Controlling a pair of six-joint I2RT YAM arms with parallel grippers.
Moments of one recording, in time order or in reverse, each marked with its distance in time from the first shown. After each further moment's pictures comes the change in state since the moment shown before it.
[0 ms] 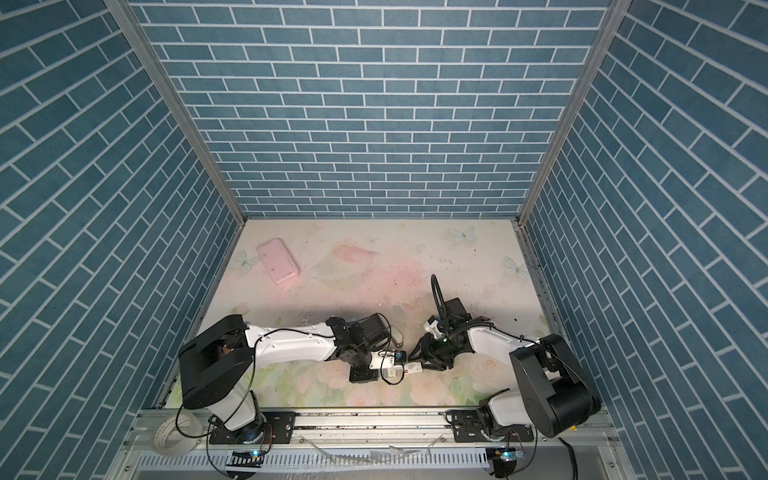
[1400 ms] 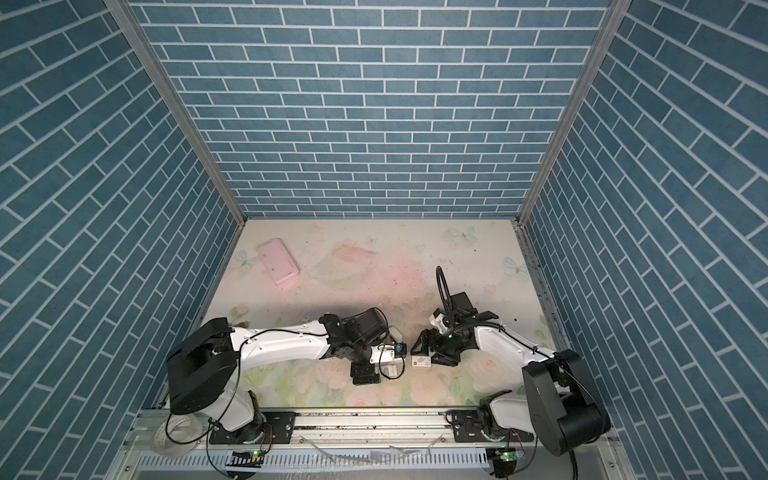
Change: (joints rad) left arm 0.012 -0.066 0.016 0.003 -0.017 -0.019; right arm -0.041 -0.078 0.065 -0.132 0.041 -0.122
